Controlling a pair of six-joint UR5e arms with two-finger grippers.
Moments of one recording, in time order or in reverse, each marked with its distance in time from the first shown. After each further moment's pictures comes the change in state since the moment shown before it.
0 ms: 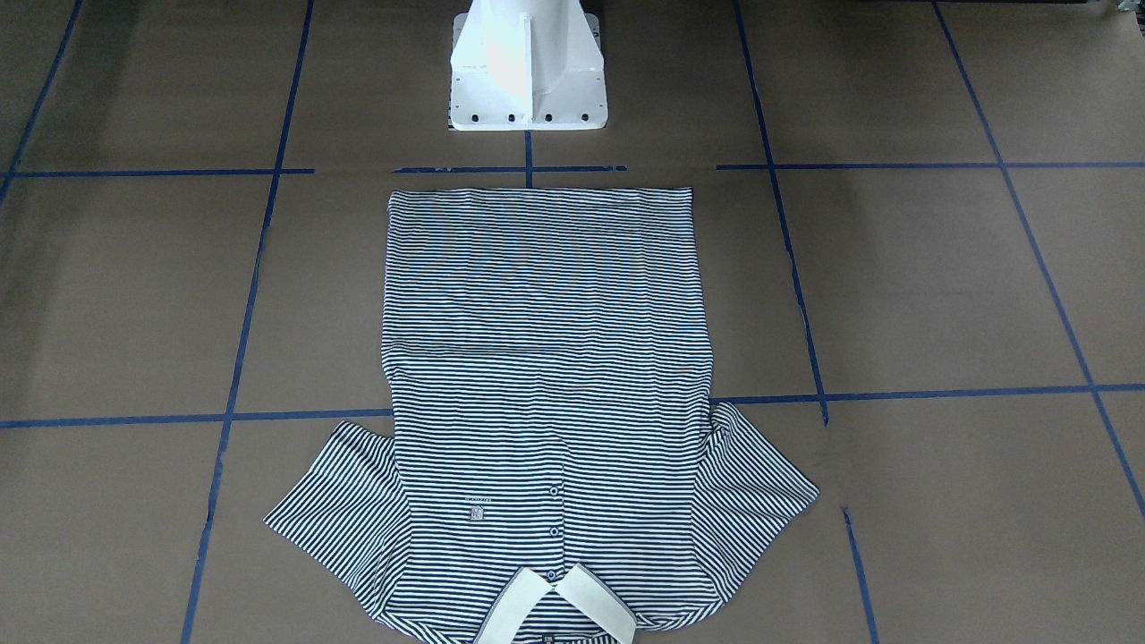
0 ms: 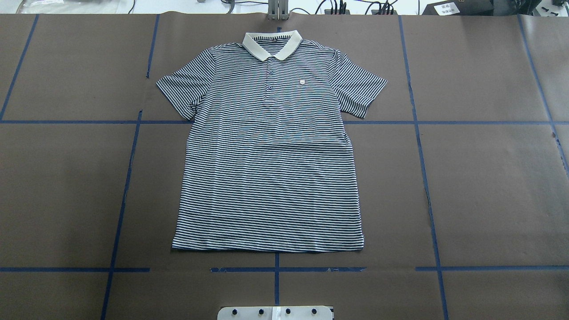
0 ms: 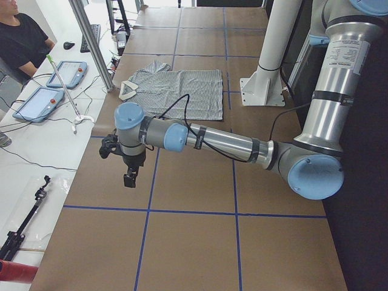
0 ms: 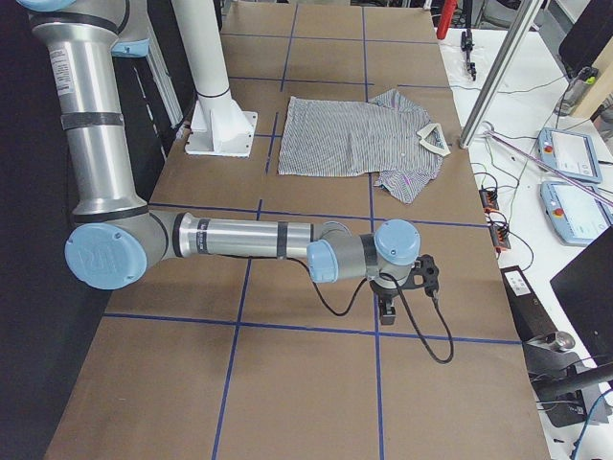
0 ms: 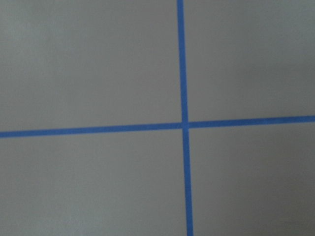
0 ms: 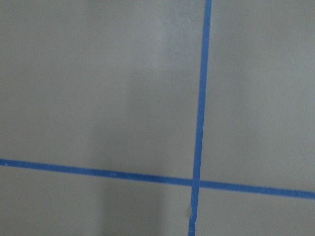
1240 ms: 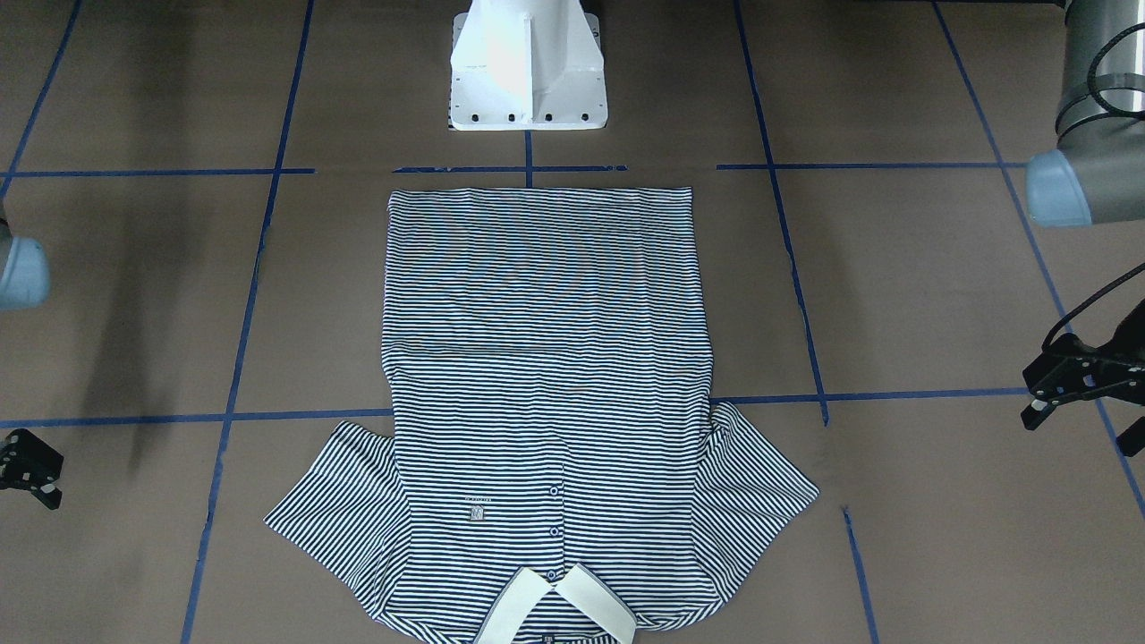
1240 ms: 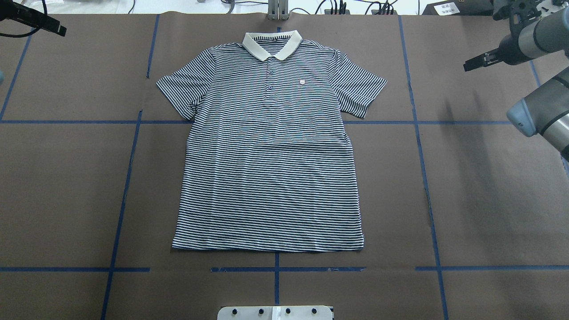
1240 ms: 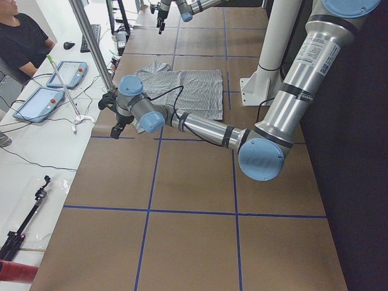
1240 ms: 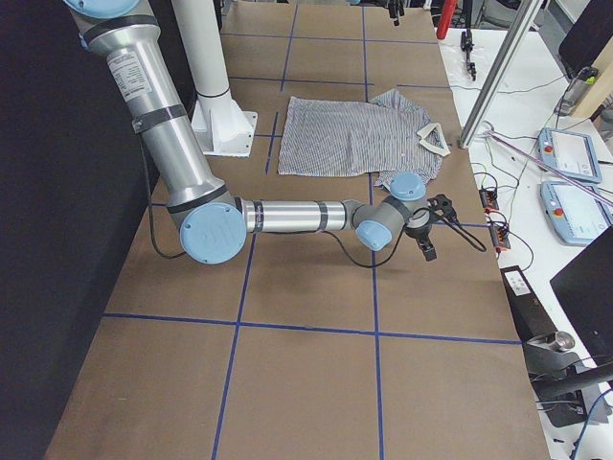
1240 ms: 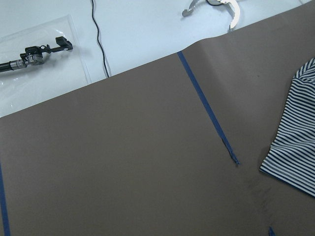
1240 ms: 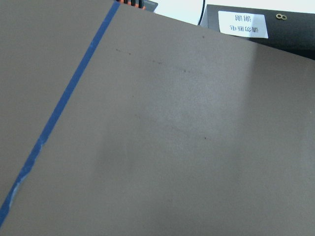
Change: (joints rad) left arm 0.248 -0.168 0.174 -0.531 0.088 -0.356; right arm -0.382 0.229 -0.215 0.527 -0.393 0.429
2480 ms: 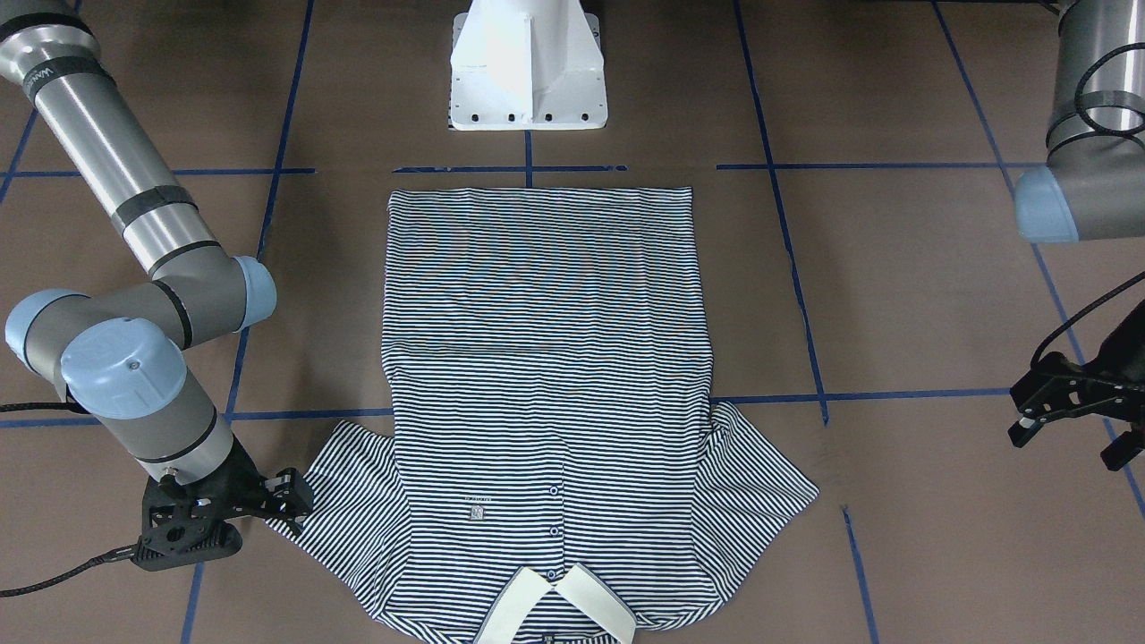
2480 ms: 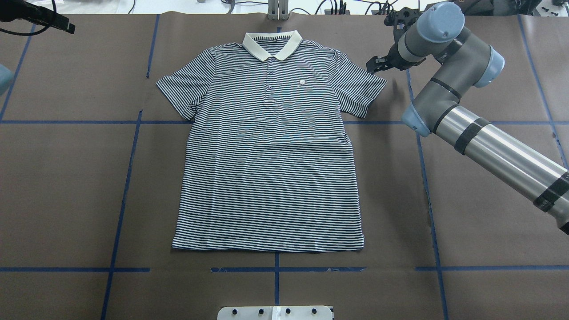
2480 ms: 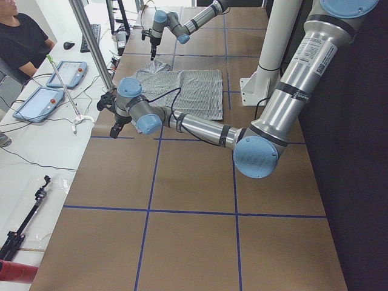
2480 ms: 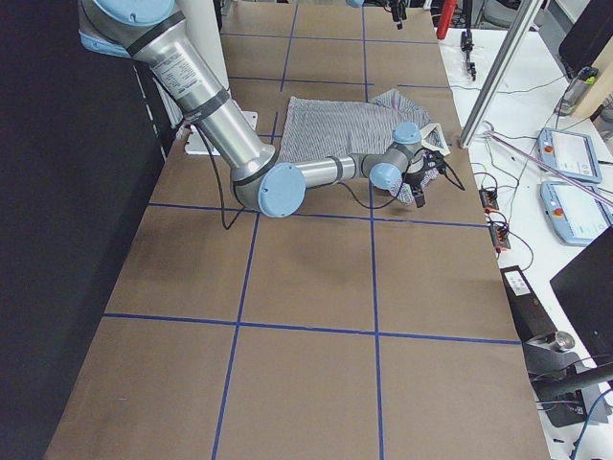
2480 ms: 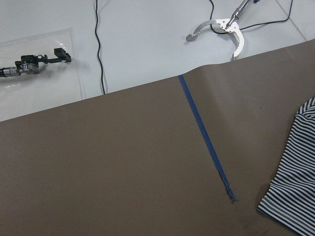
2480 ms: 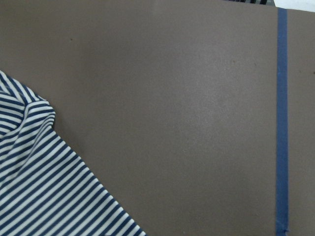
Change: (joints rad) left arm 0.009 -0.026 0.042 -0.033 0.005 -0.041; right arm -0.209 0.317 -0.166 -0.189 -0.093 0.235
